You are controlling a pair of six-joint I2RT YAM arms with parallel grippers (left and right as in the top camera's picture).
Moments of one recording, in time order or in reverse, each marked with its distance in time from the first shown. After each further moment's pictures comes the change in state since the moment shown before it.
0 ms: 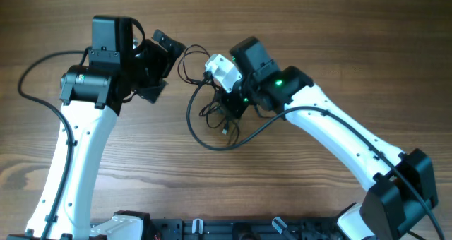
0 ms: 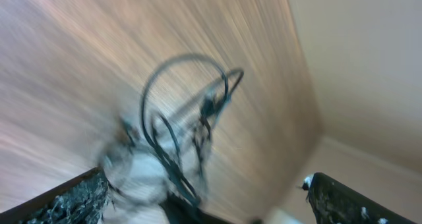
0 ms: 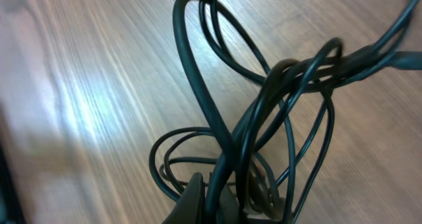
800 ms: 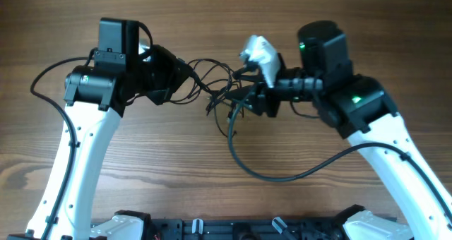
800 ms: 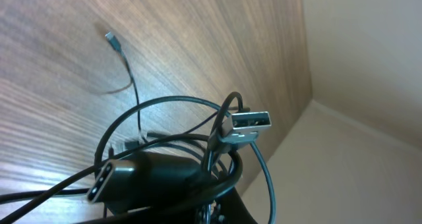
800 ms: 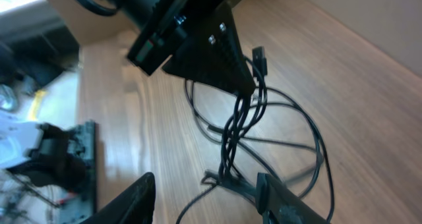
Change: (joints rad) left arm -0.037 -0.005 0.001 -0.047 0.169 -0.116; right arm -0.140 -0.330 0.001 0.005 -0.328 -0.100
